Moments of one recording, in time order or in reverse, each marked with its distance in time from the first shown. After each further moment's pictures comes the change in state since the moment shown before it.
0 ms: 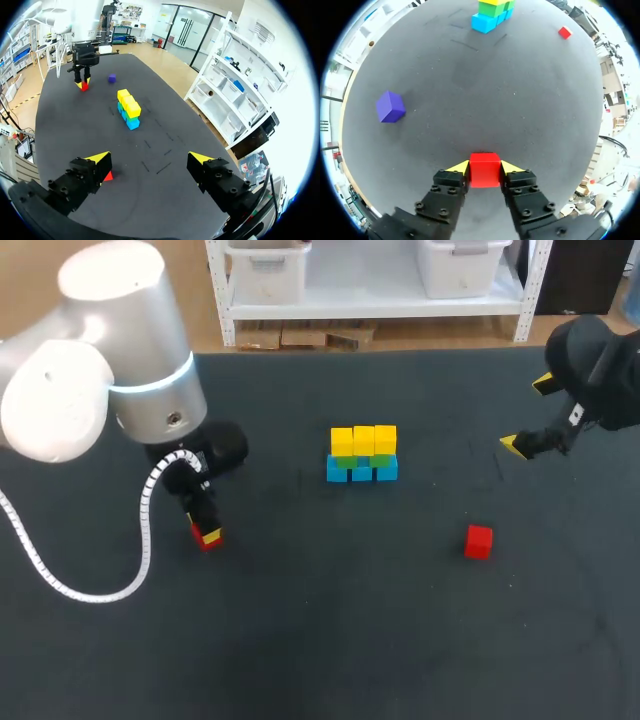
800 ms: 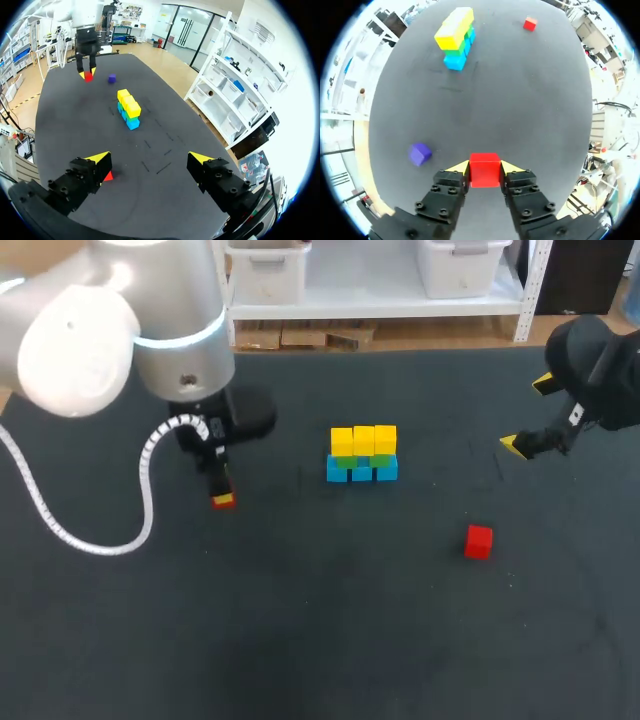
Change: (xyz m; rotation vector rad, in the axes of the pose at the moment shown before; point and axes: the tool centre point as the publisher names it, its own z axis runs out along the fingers) left arm -0.043 0.003 -0.064 -0.107 0.003 0.341; right arm 0.000 0.000 0.000 0.000 0.000 0.000
